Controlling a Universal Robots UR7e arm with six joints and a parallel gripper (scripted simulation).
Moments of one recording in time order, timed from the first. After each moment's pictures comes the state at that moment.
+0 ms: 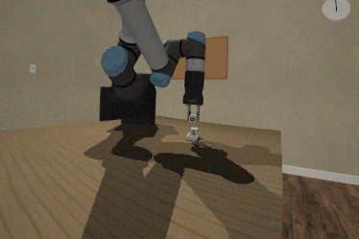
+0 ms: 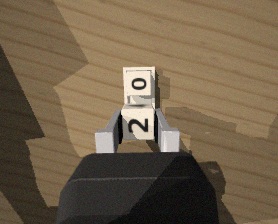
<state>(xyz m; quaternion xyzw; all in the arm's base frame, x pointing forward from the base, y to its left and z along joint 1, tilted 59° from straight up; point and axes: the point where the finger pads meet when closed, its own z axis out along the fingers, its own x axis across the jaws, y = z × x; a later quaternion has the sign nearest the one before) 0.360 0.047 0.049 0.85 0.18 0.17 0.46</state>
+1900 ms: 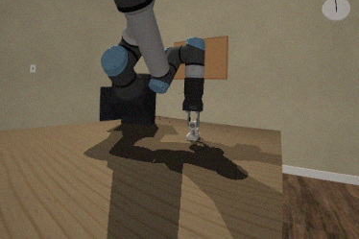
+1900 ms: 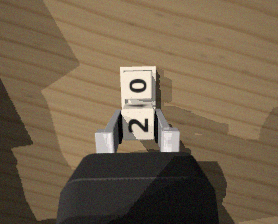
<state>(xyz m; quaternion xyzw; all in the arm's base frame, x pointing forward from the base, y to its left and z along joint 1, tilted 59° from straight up) 0.372 0.029 0.036 0.85 0.18 0.17 0.46</state>
